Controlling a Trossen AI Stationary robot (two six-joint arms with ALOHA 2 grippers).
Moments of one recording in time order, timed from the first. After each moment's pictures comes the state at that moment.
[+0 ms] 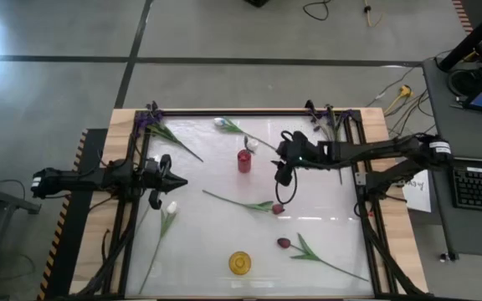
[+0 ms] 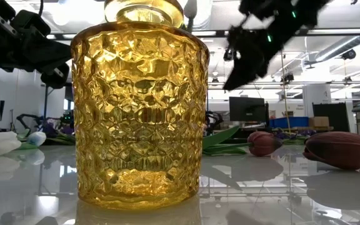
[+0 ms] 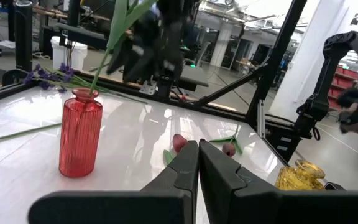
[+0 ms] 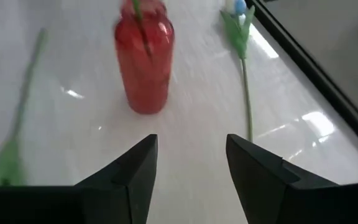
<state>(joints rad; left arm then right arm) 0.01 0.12 0.02 0.11 0.06 -0.27 -0.14 1.35 0.80 -0.18 0.29 0.12</state>
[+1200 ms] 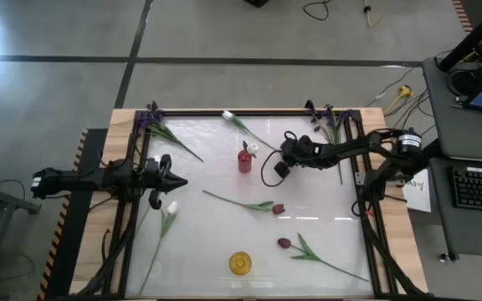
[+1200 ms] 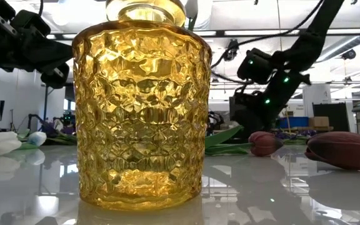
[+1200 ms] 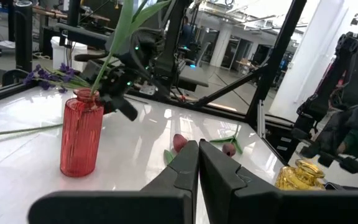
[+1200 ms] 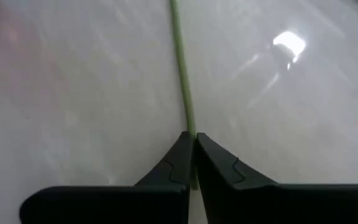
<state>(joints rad) 0.01 0.12 0.02 0.11 0.06 -0.27 -0.33 1.70 0.61 0.03 0.28 0.29</state>
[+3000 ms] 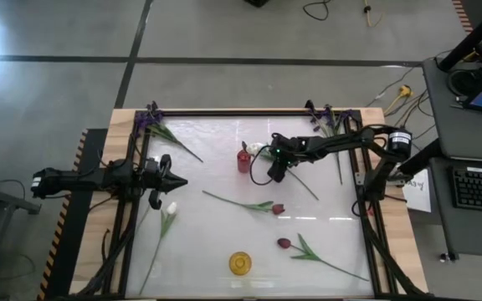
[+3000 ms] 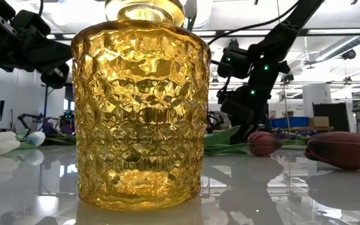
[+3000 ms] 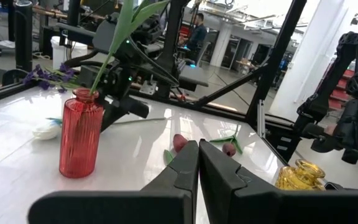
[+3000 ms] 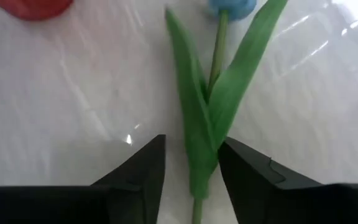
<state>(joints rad) 0.01 0.12 0.02 0.11 0.06 -0.27 -0.34 1.73 0.88 -0.24 0.10 0.23</state>
